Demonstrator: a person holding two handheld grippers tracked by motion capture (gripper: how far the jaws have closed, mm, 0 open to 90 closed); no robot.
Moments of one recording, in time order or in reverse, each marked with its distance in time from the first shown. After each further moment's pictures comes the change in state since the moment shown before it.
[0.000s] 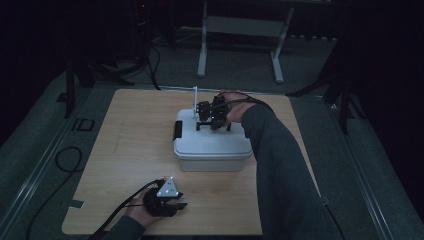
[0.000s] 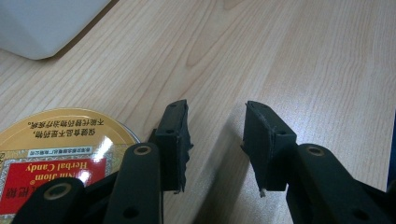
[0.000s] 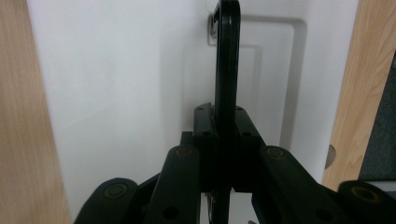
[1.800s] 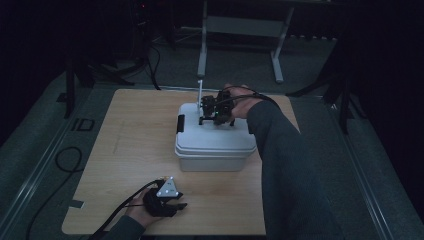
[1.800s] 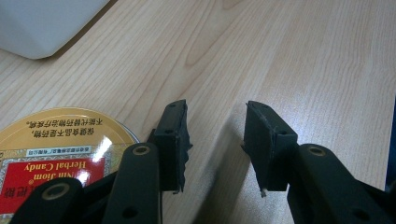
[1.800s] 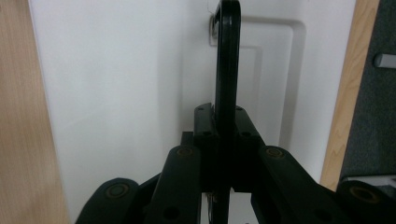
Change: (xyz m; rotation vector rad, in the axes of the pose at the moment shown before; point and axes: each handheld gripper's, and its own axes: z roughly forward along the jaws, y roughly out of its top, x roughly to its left) left arm 0.000 0.000 0.000 -0.001 -0.003 0.001; right arm 0.000 -0.011 -0.025 -0.019 -0.039 0.018
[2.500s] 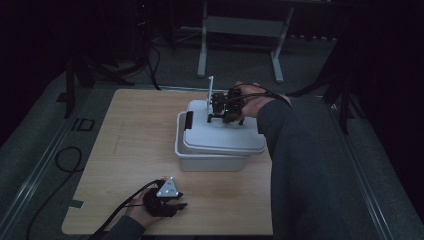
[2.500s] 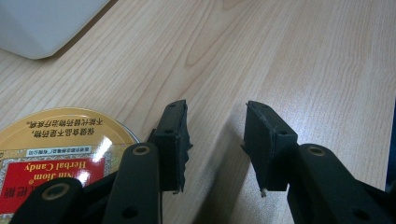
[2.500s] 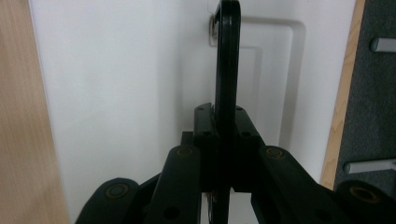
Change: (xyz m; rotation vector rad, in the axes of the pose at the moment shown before) left arm 0.000 0.000 0.000 -0.001 0.000 -0.002; right arm 0.002 -0.024 -0.017 0.009 -0.015 0.044
